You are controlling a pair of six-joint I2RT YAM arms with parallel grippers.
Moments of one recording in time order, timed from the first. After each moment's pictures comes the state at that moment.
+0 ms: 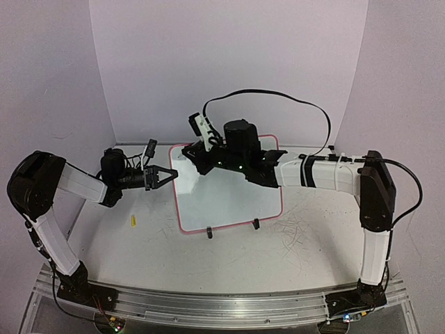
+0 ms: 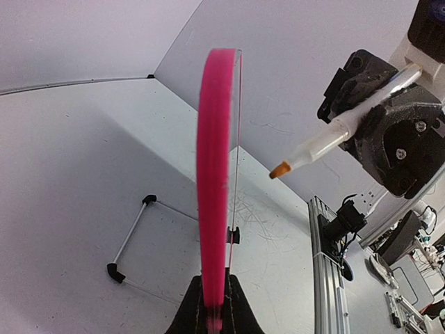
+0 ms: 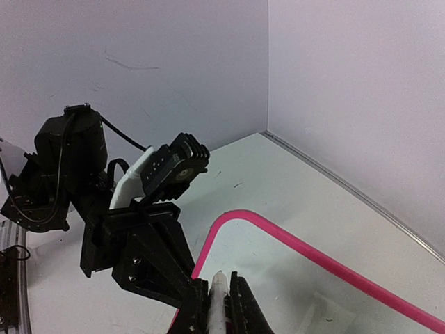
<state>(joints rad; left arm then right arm) -0.32 1.71 0.72 0.88 1.00 -0.47 0.93 2.00 1.62 0.20 -0.11 0.03</state>
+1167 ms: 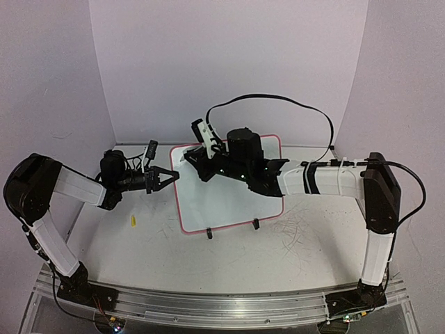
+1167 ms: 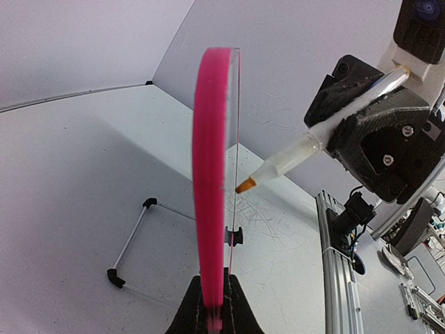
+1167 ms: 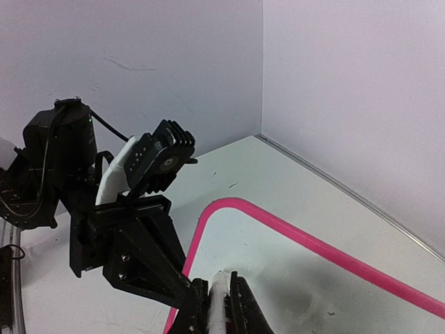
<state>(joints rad) -0.35 1.67 0.68 0.88 0.96 -0.40 0.95 1.95 1.49 0.31 -0.05 0.02</state>
